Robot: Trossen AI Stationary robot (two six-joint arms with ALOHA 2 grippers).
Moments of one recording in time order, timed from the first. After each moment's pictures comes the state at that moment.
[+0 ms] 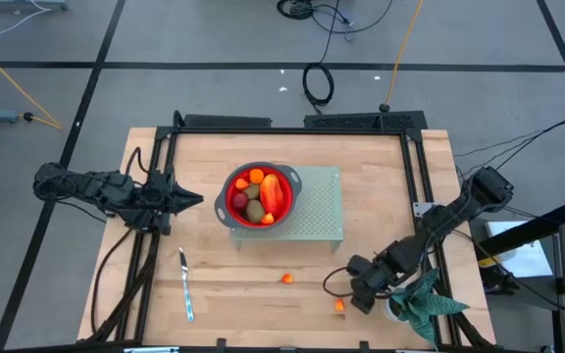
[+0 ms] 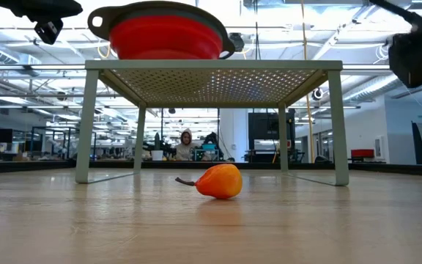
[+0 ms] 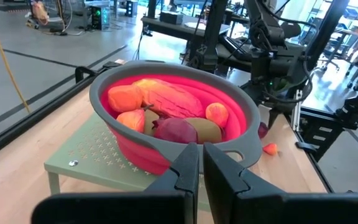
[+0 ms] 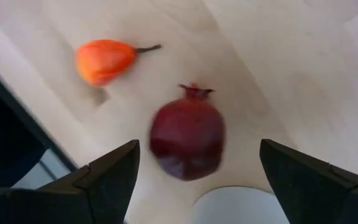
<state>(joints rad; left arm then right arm) -0.30 0.36 0.56 -0.39 -0.36 -0.27 0.65 1.54 0.86 -0.56 -0.20 1.35</state>
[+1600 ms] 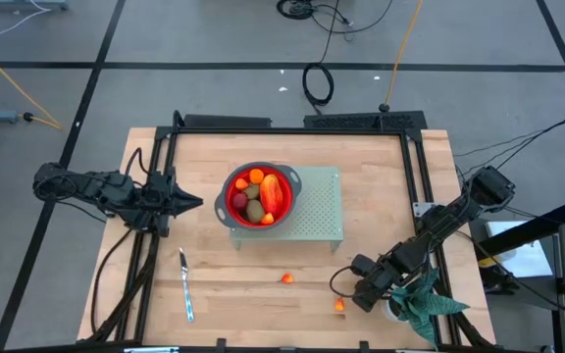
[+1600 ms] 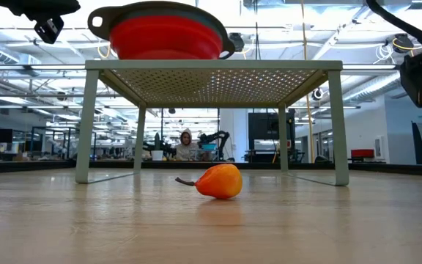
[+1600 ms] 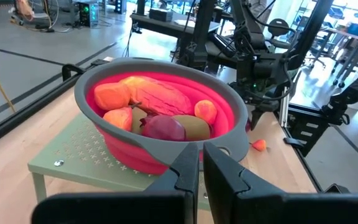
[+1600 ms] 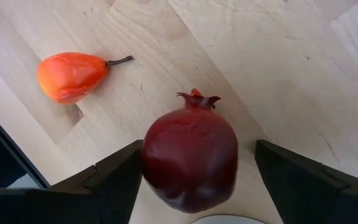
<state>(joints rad) -0.30 0.36 0.56 -0.39 -0.31 -0.27 0.68 1.54 0.74 -0.39 -0.08 1.40</state>
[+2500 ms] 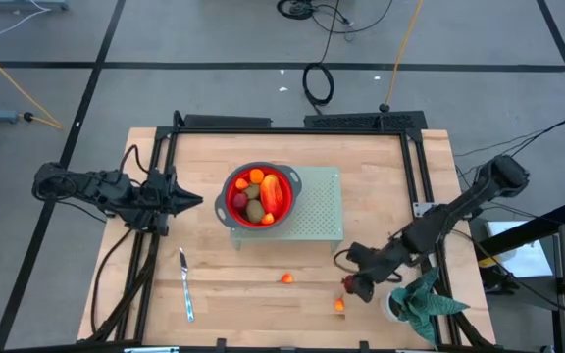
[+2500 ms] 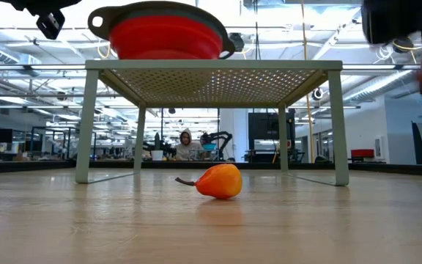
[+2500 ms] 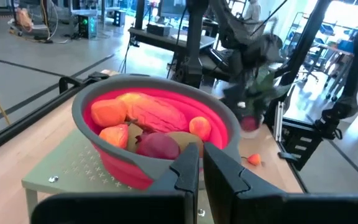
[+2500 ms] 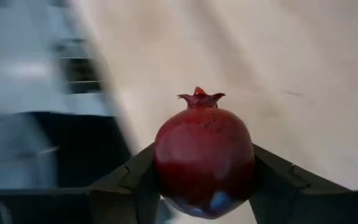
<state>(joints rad) -0.30 0.36 0.56 -0.33 -0.31 -0.27 0.59 1.30 0.74 -0.27 -0.07 1.29</state>
